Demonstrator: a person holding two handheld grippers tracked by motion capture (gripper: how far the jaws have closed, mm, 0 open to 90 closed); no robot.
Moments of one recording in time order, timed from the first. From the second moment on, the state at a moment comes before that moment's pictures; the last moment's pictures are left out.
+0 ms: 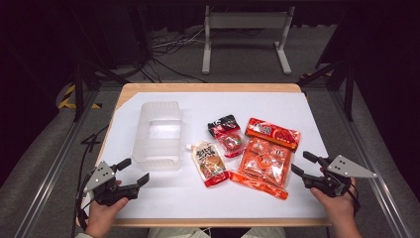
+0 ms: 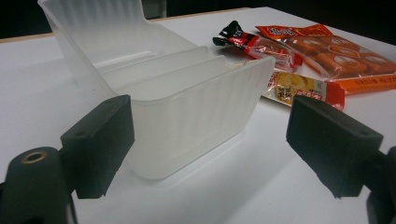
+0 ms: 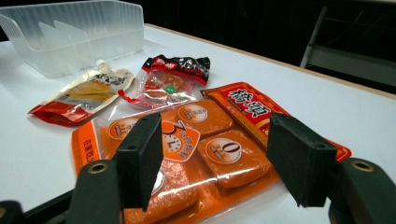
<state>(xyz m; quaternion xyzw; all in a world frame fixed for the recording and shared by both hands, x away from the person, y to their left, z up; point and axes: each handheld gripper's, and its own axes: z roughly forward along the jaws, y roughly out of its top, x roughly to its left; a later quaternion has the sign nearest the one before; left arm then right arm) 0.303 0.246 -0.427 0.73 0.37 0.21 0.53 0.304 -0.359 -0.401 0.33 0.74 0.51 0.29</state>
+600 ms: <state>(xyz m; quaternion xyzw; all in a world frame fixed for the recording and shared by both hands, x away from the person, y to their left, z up) 0.305 0.244 -0.428 0.73 0.37 0.21 0.53 0.347 -0.368 -0.381 0.35 0.74 0.51 0.27</state>
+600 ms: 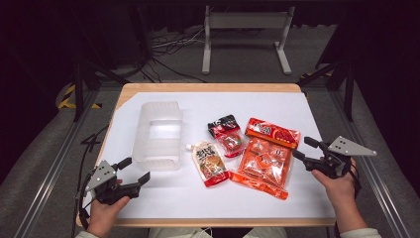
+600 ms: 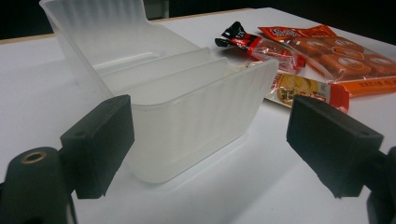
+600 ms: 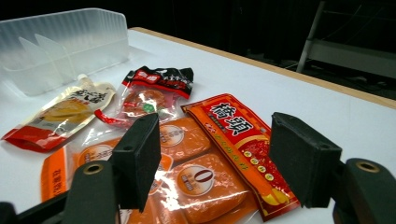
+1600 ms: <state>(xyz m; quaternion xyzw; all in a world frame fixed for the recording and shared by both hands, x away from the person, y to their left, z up) 0.305 0.244 -0.430 0.74 0.38 0.21 0.52 0.428 -0.381 -0.405 0.43 0.74 0.47 0.23</state>
